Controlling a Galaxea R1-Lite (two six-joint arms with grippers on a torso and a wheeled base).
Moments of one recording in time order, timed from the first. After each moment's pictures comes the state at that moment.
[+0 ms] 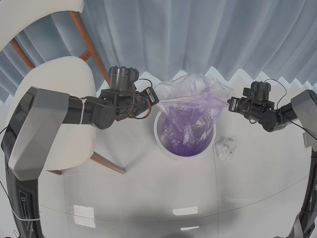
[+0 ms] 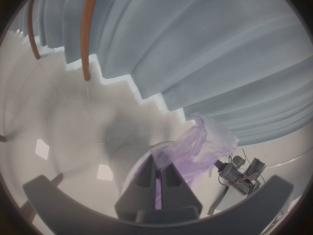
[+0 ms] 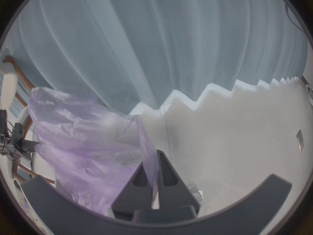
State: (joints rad) left arm -0.47 2.26 -1.70 -0.24 -0.07 -0.70; right arm 0.14 2.23 -1.42 -0.53 0.11 0.20
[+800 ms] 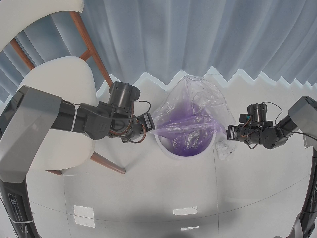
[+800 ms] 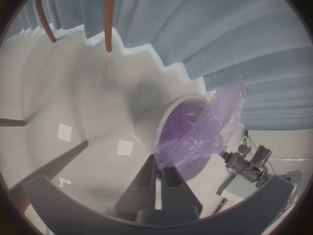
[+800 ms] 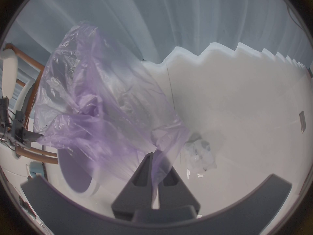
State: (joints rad) left arm -0.50 2.16 -1.49 -0.04 -0.06 -0.69; right arm 0.15 2.21 -1.15 -0.48 0.19 0.19
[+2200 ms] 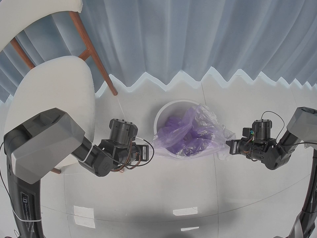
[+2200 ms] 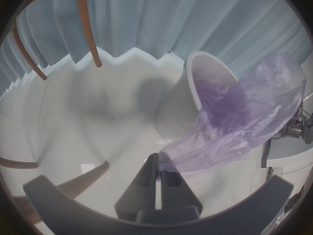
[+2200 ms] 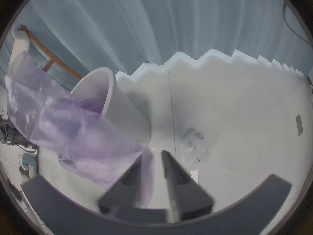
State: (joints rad) left arm -0.47 2.27 -1.13 -0.56 0.07 -0.27; right arm 0.16 2.20 -0.84 -0.85 0.16 0.13
